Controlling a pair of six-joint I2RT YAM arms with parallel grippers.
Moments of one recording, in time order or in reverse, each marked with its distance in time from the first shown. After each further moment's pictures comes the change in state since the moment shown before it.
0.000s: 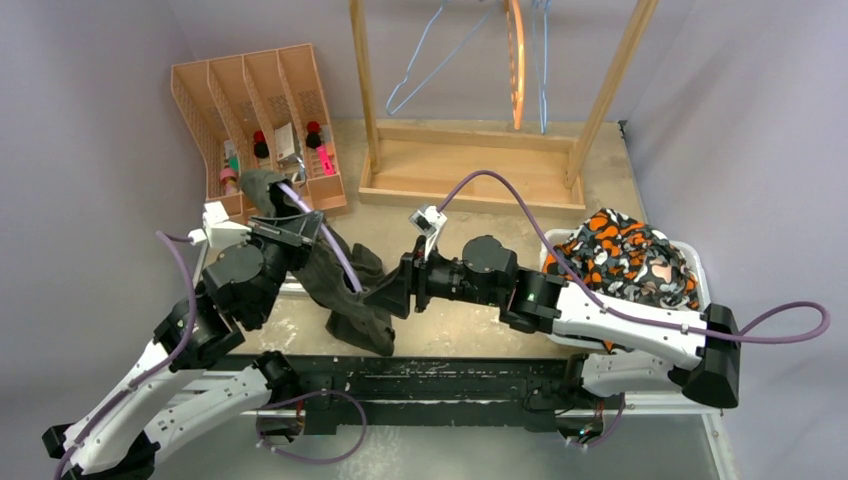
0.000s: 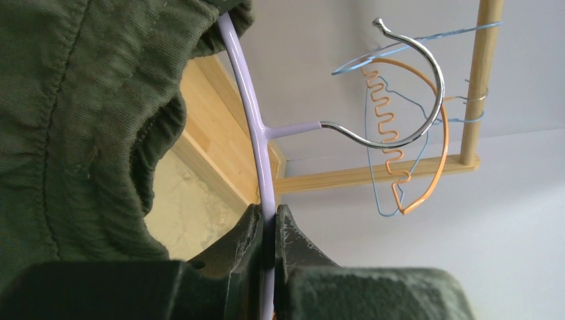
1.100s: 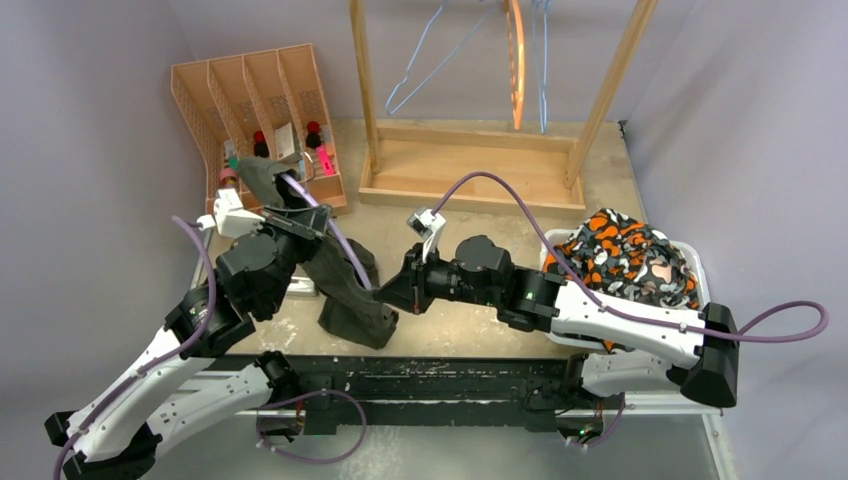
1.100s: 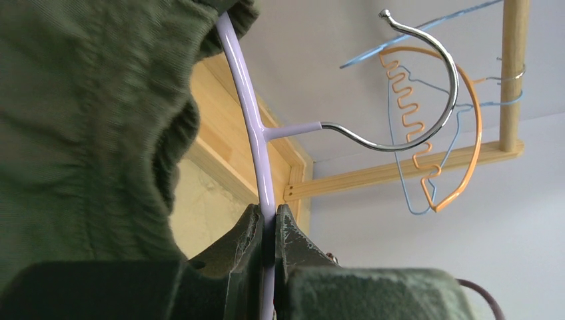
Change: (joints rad) left arm -0.012 0.074 0.031 0.042 -0.018 0.120; right arm -0.002 0.019 0.016 -0.069 0.010 -0.028
